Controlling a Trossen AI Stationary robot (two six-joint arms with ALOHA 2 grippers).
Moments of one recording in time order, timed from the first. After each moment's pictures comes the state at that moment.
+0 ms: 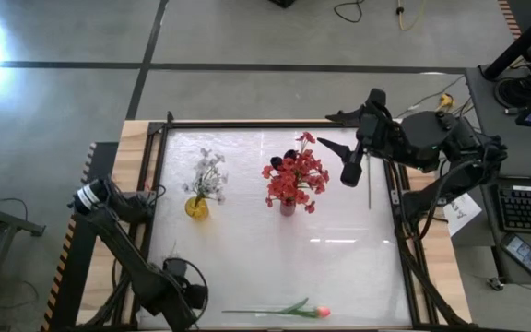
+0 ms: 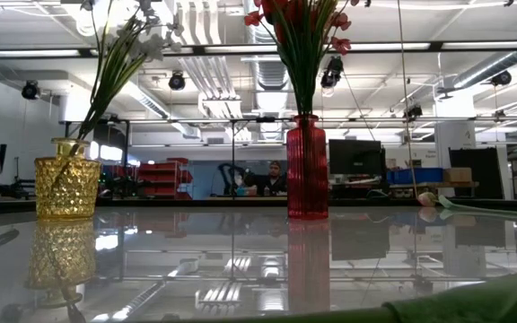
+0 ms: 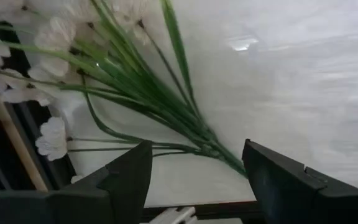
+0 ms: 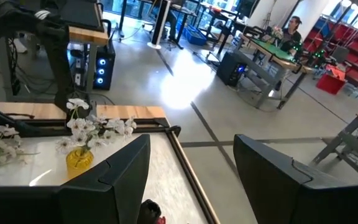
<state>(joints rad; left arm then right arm) -0.94 1.77 1.28 -1.07 0.10 -2.33 0.23 1.42 2.06 -0.91 0.65 -0.14</state>
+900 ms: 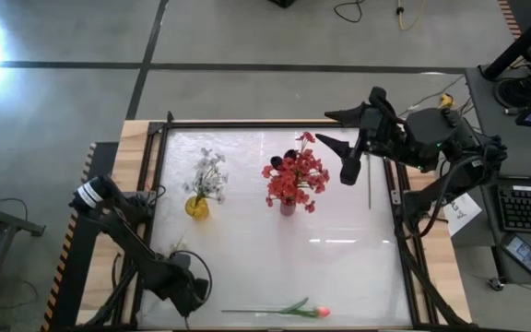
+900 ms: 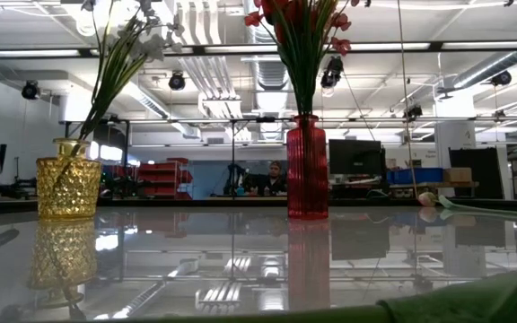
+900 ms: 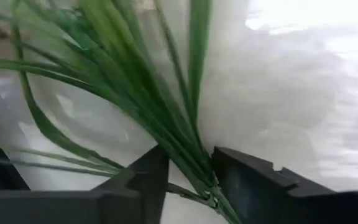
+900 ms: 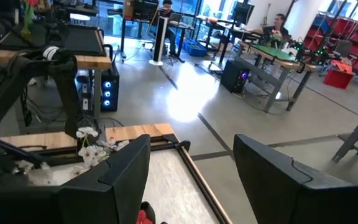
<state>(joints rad) -0.88 1.75 0.99 -0.77 0.16 -2.26 0.23 1.42 2.06 -0.82 0.65 -0.08</state>
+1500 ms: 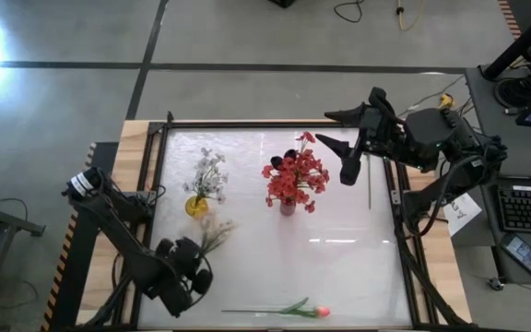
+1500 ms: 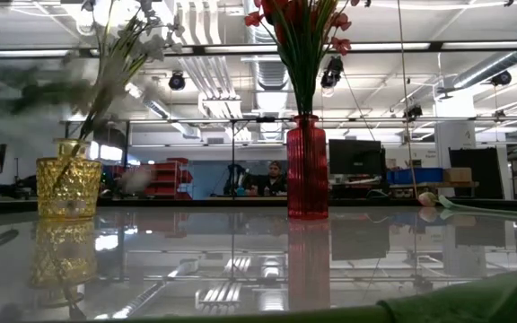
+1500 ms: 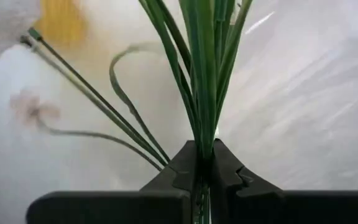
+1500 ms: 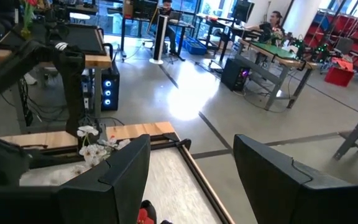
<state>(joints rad) -0.90 1.63 1.16 -1.11 -0.46 -1.85 0.23 1.42 2.06 -0.83 0.65 -0.06</state>
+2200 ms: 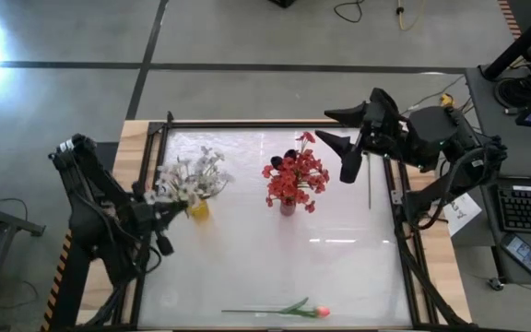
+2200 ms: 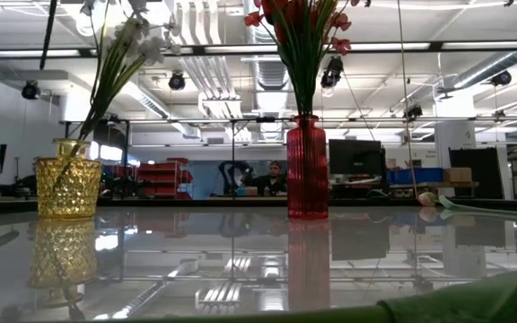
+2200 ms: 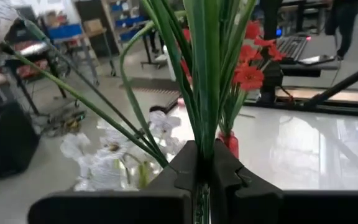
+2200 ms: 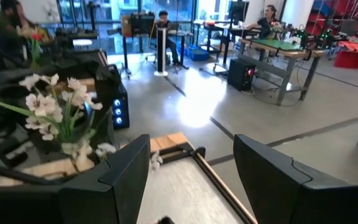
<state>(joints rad) -1.03 1.18 1.18 -1.48 -1.41 -1.38 0.23 1.42 2.06 -0.78 0.65 0.06</state>
